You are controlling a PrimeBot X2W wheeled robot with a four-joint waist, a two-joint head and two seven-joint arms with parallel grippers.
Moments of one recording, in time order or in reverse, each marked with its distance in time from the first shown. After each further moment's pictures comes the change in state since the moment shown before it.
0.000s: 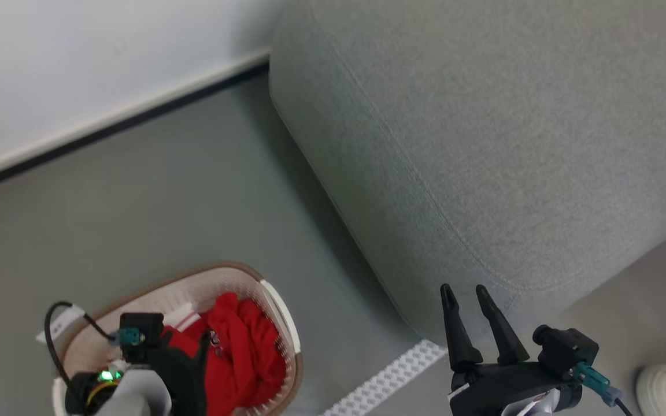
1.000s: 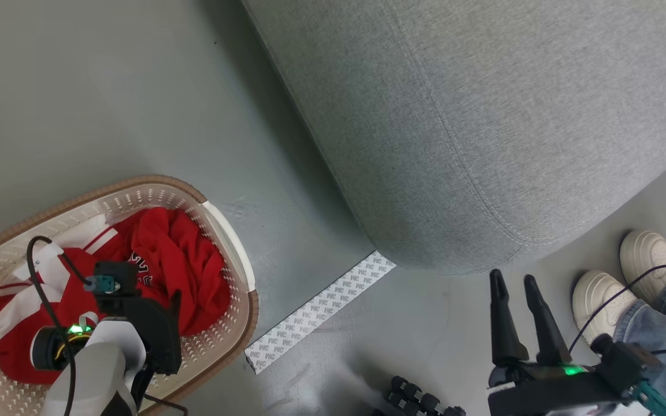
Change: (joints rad) left arm -0.244 0.027 -0.049 0.244 0.004 -0.017 0.003; right arm 0.089 0.002 -0.091 -0.204 0.082 0.000 -0.014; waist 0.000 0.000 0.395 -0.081
